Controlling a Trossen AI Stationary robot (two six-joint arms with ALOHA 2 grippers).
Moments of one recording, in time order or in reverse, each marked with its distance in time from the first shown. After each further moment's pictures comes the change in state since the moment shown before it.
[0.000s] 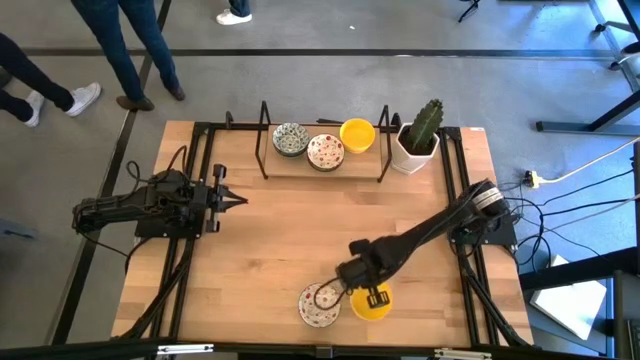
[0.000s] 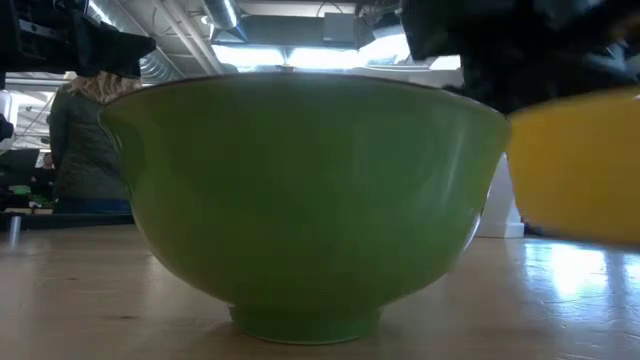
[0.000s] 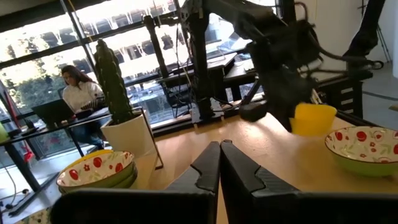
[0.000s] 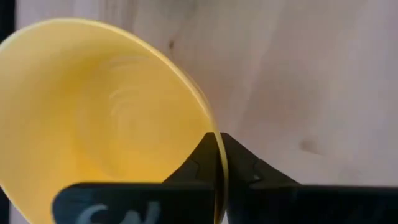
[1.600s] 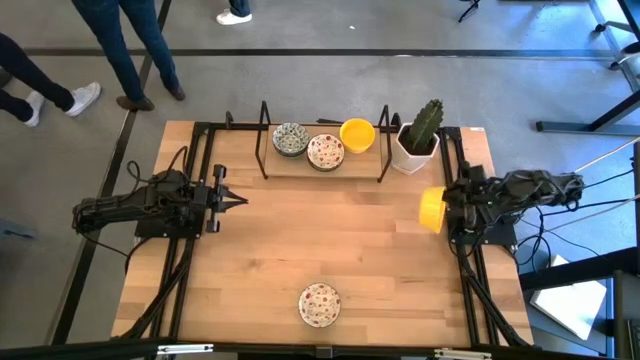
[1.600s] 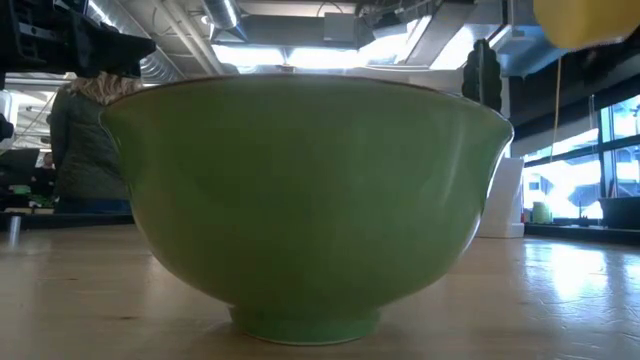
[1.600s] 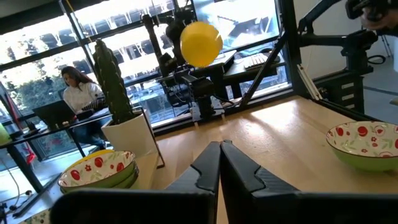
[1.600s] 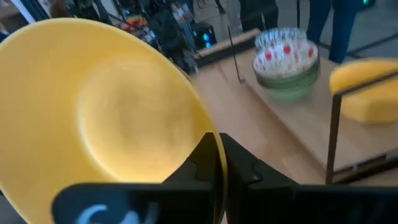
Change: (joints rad) left arm 0.000 0.000 0.000 -0.008 0.001 0.021; right arm -0.143 -1.700 -0.792 0.142 0.482 0.249
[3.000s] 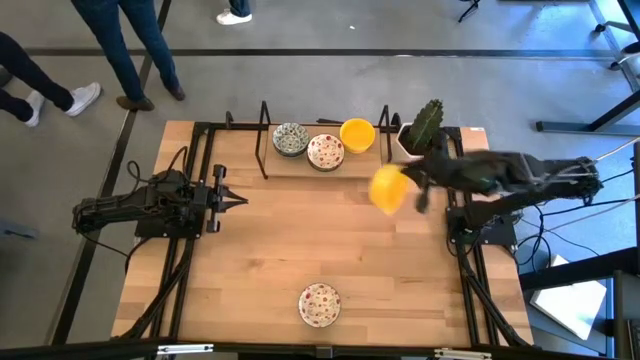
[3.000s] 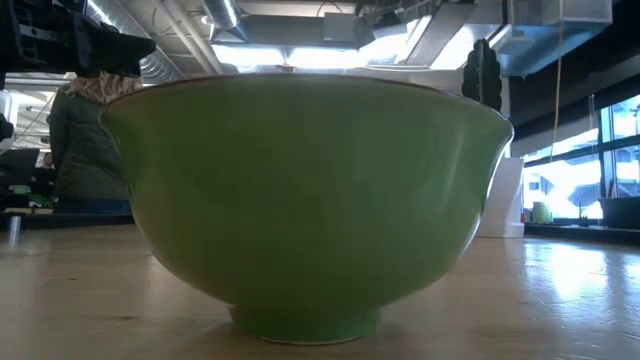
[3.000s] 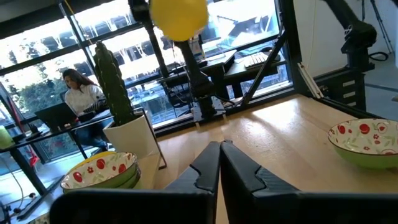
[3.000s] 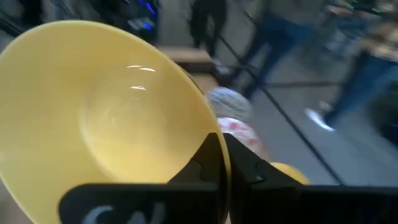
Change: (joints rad) left arm 0.000 0.000 0.000 0.000 -0.001 0.018; right arm -0.164 0.760 0.567 0.098 0.109 -0.431
